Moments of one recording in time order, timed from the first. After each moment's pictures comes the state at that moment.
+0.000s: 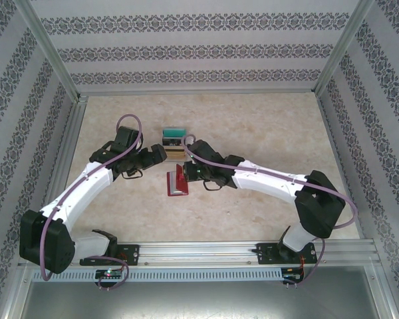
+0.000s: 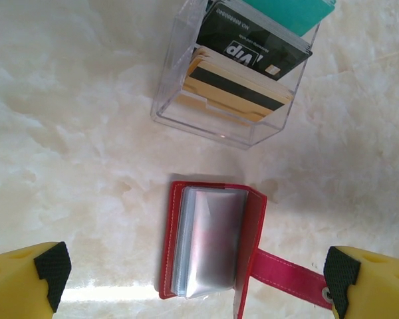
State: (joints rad) left arm -0.31 1.24 0.94 -0.64 0.16 -0.71; right arm 0.88 1.58 1.06 -0.33 -0.01 0.71
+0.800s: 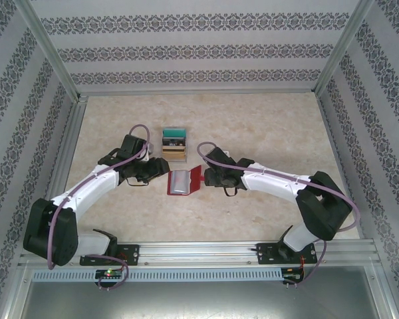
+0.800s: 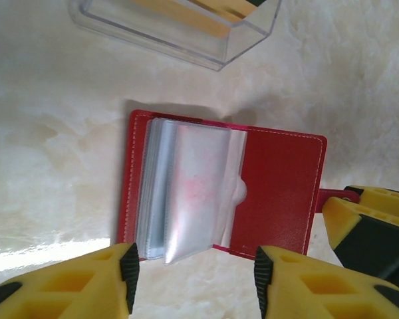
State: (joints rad) left arm -0.32 1.32 0.81 -0.49 0.41 -0.70; right arm 0.79 1.55 0.94 -0.49 0.14 0.71
